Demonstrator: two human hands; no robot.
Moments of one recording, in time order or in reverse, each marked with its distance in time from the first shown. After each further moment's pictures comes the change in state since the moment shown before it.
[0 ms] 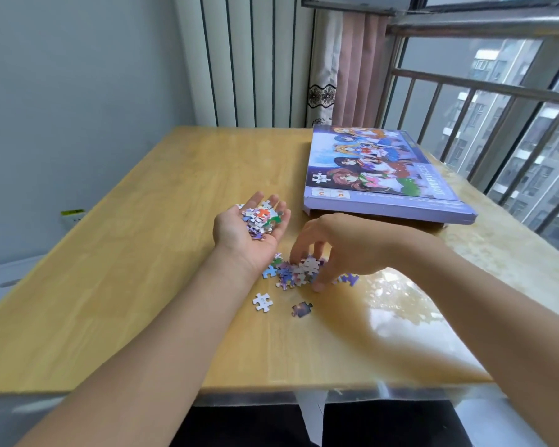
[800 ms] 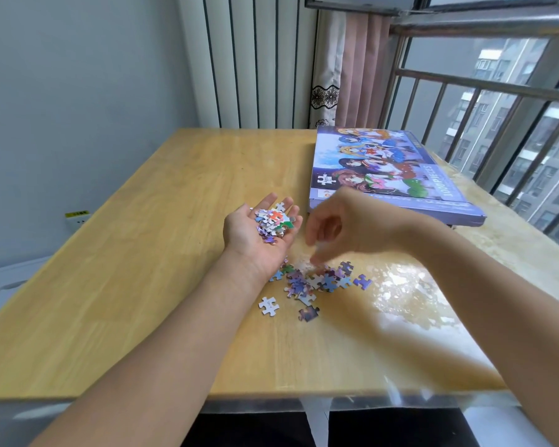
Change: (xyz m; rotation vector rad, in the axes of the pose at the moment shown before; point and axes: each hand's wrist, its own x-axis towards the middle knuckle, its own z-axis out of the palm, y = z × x) left_hand 0.000 -0.003 0.002 0.076 -0.030 -0.037; right_hand 0.003 0.004 -0.013 0.252 0.214 0.001
